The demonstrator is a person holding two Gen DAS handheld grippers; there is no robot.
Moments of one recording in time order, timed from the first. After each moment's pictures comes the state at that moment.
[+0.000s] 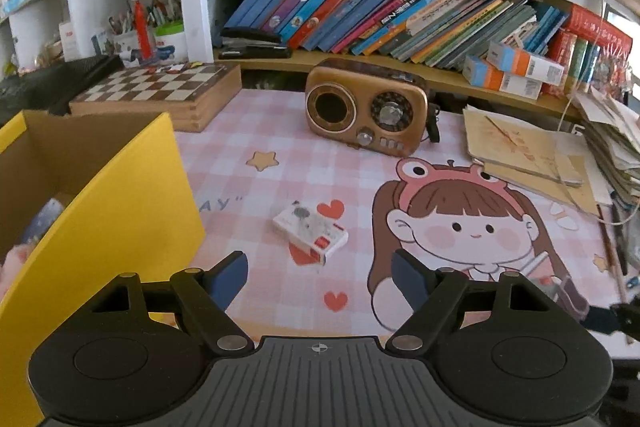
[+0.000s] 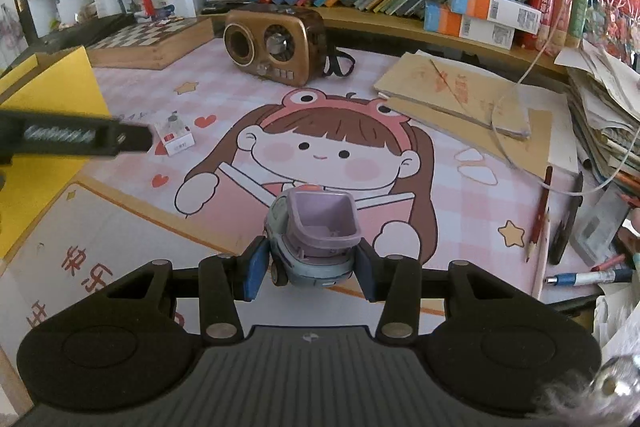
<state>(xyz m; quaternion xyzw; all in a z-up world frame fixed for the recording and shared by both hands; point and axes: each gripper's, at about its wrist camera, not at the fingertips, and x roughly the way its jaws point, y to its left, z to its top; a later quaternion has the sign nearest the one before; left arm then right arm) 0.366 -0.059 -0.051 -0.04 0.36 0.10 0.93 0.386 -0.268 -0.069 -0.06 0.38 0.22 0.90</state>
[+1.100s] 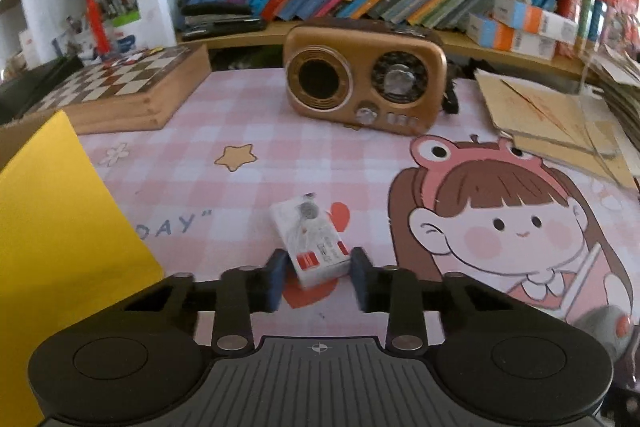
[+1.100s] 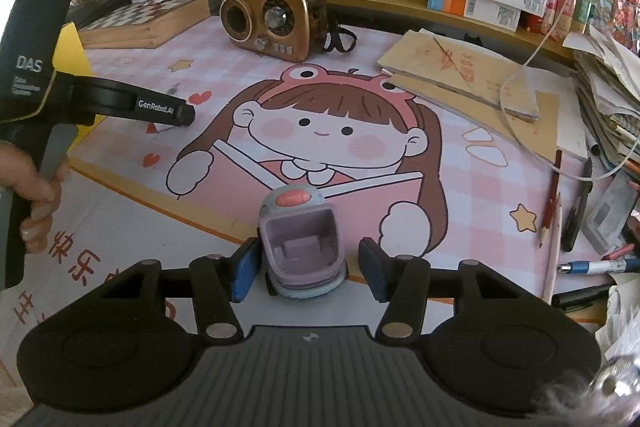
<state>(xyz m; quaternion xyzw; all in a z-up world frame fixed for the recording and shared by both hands) 0.424 -0.048 -0.091 -0.01 0.39 0.07 0.92 0.393 -0.261 -0.082 -0.07 0.40 0.22 0.89</state>
